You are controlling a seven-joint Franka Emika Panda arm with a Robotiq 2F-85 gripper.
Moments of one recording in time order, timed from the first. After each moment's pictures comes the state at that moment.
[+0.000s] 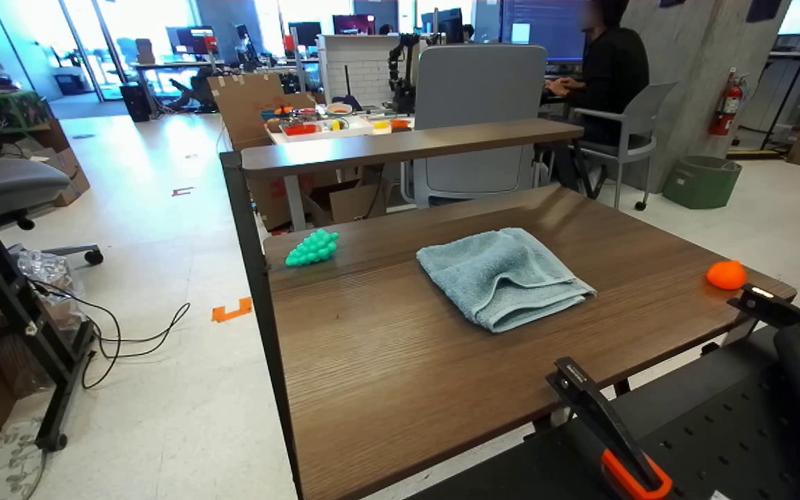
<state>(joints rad) -0.05 -0.17 -0.10 -2.32 0.10 2.04 0.01</state>
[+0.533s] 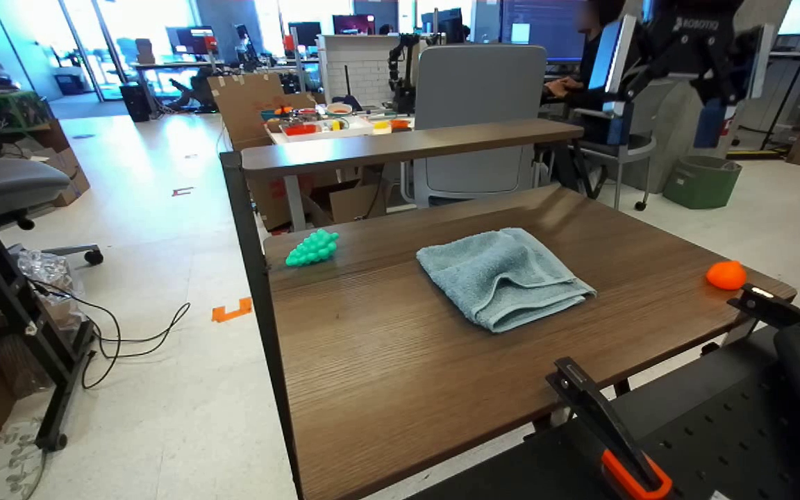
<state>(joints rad) -0.04 0.05 -0.04 -2.36 0.10 2.19 0.12</state>
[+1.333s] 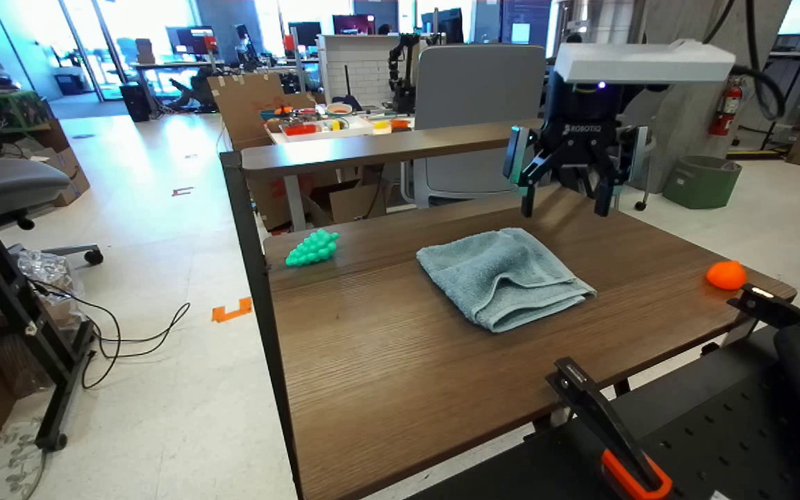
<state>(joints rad) 0.05 0.35 -0.03 -2.25 0.06 2.50 0.32</state>
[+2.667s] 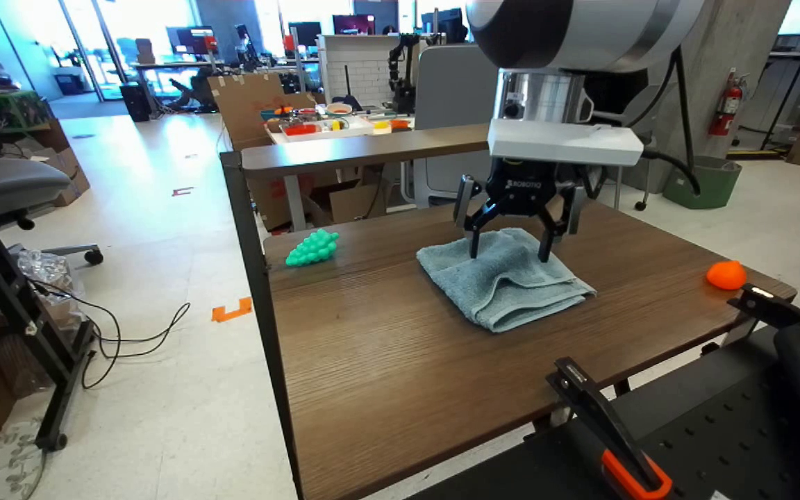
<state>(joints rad) 0.10 0.54 0.02 -2.16 0.15 2.66 0.36</state>
